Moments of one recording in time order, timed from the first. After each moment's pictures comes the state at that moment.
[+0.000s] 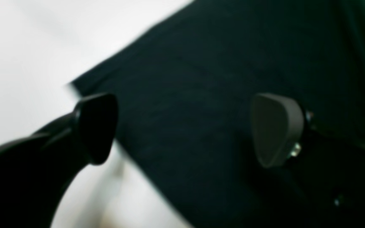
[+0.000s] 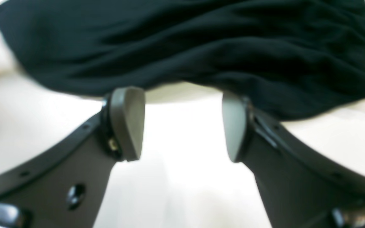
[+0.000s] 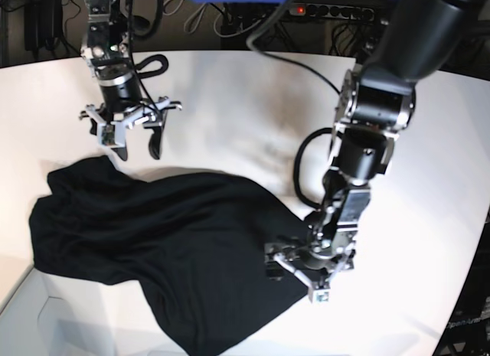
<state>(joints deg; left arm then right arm) -41.4 0.7 8.5 29.1 -13.1 -0.3 14.1 -23.2 1.3 5.8 101.6 4.5 9.4 -9.3</state>
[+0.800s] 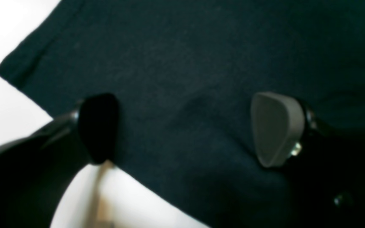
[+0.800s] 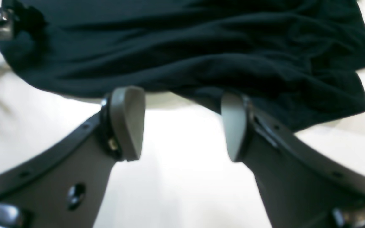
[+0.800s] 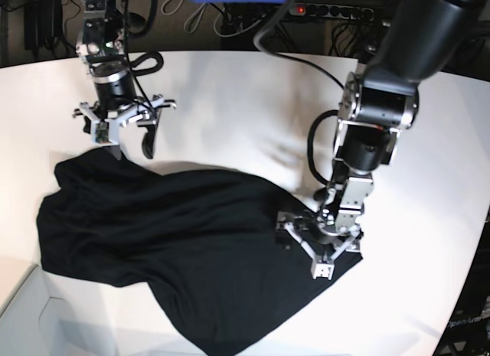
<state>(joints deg) -35.8 -2.3 6.0 24.6 -2.8 -3.2 17.1 -23.5 2.2 6.7 102.6 4.4 9.2 -9.5</state>
